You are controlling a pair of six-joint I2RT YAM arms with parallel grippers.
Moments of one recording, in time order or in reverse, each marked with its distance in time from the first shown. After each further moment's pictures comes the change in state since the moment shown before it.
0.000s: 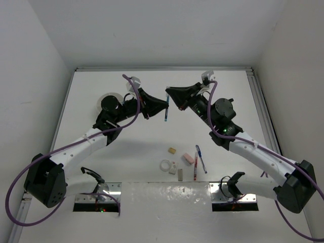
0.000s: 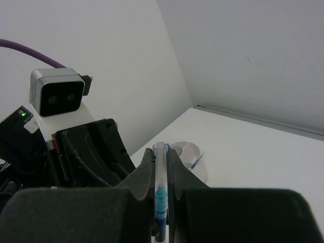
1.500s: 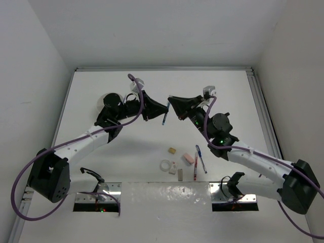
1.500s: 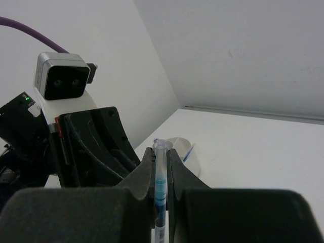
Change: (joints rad) left arm 0.043 0.056 0.004 -0.030 0.135 -0.006; right arm 0.091 -0.048 -0.208 0.160 0.179 0.005
